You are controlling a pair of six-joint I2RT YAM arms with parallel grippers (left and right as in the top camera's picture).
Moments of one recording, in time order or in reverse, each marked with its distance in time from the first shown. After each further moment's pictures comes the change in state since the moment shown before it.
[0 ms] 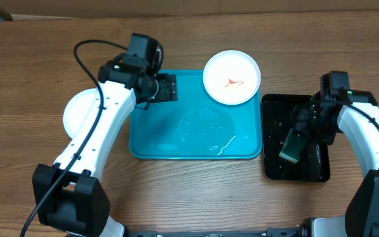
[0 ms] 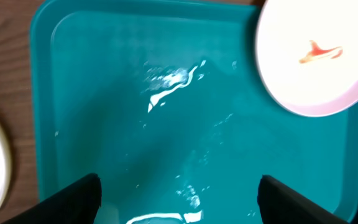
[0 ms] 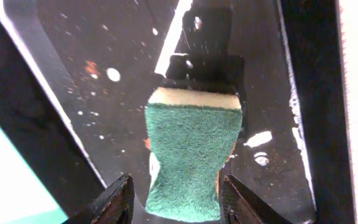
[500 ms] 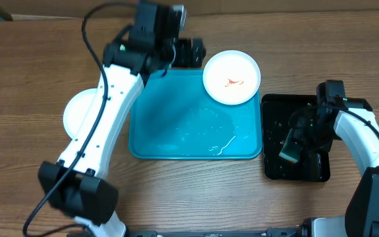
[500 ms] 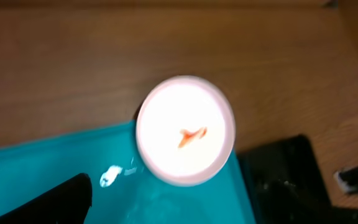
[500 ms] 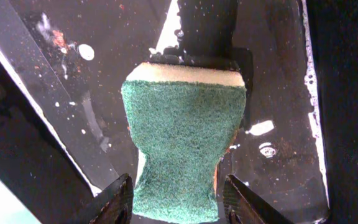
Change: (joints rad) left arm -0.052 0.130 0.400 0.073 0.185 0.046; right arm 0.000 0.000 -0.064 0.023 -0.011 0.000
